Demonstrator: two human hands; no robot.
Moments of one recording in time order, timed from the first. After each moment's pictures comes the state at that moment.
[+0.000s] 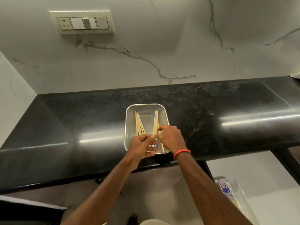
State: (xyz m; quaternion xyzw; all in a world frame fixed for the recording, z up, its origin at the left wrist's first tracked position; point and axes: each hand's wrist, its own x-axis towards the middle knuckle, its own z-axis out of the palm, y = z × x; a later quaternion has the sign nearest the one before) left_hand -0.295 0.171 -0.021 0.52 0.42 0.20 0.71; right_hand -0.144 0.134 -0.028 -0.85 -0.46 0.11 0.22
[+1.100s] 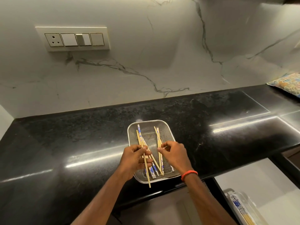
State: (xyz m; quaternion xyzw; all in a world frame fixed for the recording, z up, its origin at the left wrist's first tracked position) left_hand -0.312 0.277 -0.046 0.48 0.40 0.18 0.76; right_hand -0.162 0.168 -0.037 -0.85 -0.36 0.18 0.35
